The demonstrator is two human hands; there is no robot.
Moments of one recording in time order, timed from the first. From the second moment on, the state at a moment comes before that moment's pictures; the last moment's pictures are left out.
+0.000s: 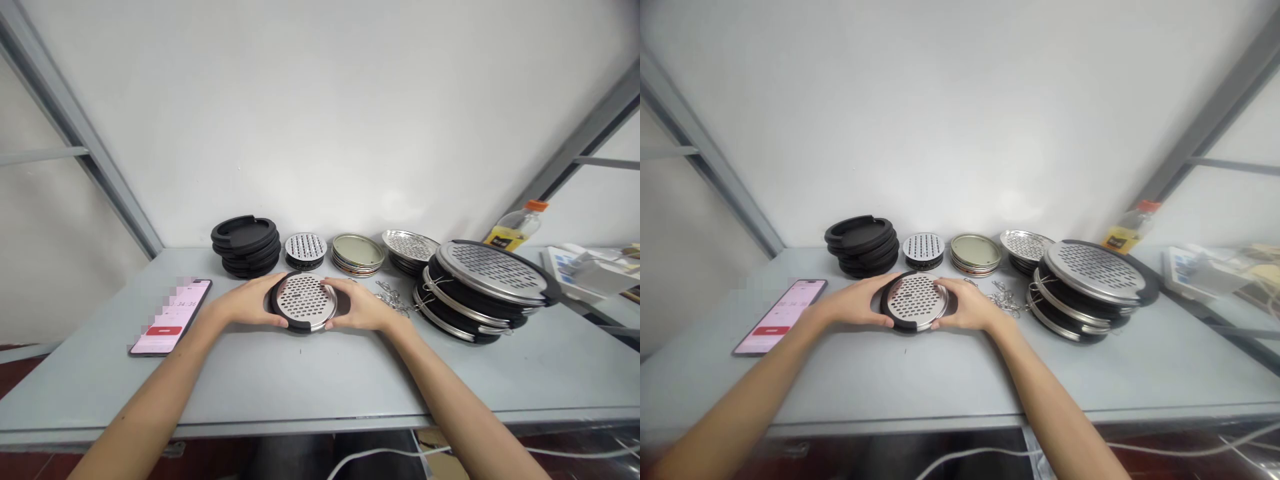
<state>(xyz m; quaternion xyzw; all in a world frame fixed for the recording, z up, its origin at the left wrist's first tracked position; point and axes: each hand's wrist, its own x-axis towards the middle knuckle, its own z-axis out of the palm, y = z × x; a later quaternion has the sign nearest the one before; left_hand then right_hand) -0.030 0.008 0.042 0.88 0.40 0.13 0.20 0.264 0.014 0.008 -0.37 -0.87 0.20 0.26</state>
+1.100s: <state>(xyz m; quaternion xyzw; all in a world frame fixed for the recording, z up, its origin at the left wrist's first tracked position) -0.024 0.009 0.038 0.88 0.38 0.17 0.21 0.264 0.018 0.000 -0.36 -0.86 0.23 0.29</state>
